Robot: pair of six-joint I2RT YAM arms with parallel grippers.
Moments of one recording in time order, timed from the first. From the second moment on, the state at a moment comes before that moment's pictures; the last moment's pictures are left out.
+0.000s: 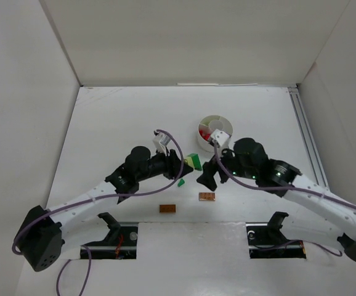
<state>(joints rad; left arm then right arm) -0.75 1.03 0.52 0.25 0.32 -0.65 0.88 1.03 0.92 -0.45 -0.15 0.16</state>
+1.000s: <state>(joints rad) -0.71 0.96 0.51 0.38 1.06 -0.17 0.79 0.85 0.84 -0.30 -0.67 -0.11</state>
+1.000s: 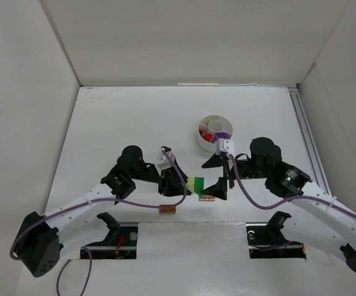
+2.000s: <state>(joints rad) -0.73 0.94 0.54 0.35 0.88 -0.17 0.75 0.87 0.83 -0.22 -0.65 -0.04</state>
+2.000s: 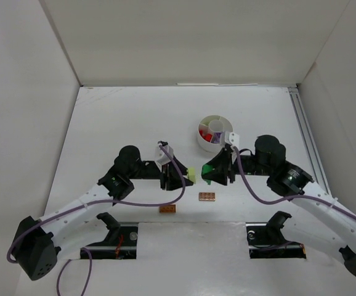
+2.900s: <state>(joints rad) -0.64 1.63 1.31 -0.11 0.29 -0.29 0.44 0.85 1.05 -0.56 0.19 0.10</state>
